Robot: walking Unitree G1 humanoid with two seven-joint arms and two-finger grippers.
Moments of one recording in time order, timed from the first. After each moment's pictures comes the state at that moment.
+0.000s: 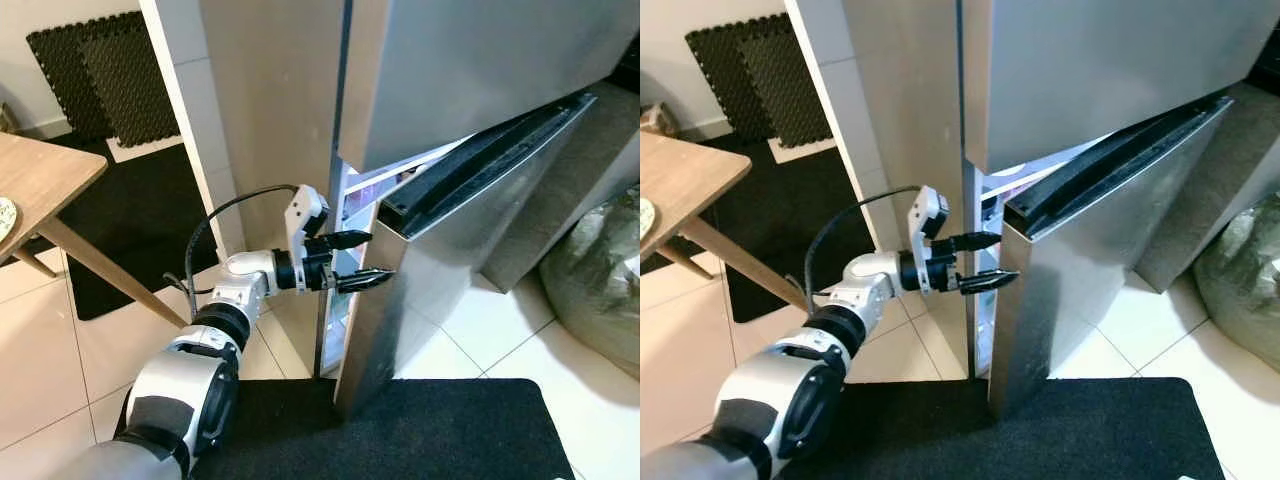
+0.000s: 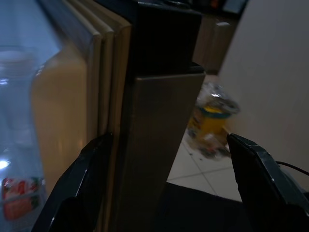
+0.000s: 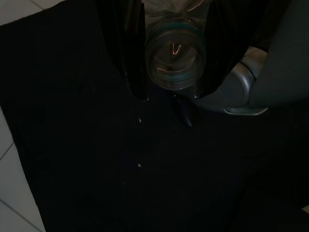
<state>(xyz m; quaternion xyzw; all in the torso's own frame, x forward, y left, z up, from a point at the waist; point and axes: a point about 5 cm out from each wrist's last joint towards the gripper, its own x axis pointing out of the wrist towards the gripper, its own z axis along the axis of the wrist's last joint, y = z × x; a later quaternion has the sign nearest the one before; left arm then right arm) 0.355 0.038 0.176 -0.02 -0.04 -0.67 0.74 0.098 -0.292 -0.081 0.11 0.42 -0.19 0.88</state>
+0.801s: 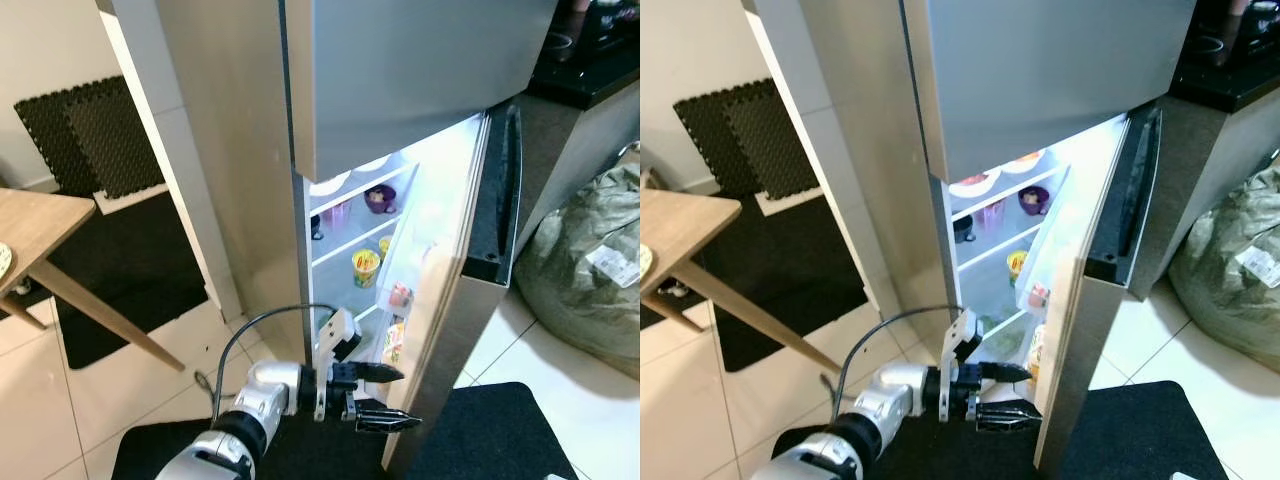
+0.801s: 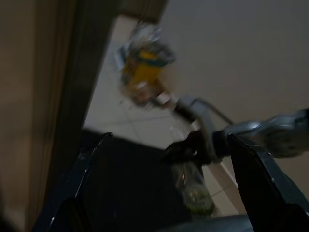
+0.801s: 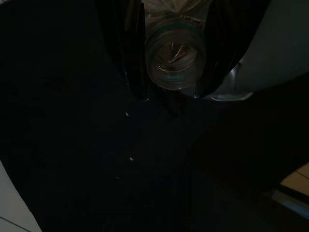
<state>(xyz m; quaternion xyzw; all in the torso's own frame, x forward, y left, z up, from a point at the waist) 0.266 0.024 0.042 -0.11 0.14 -0.69 0.71 0.115 -0.282 -0.082 0.12 0.41 -0.19 0.88</state>
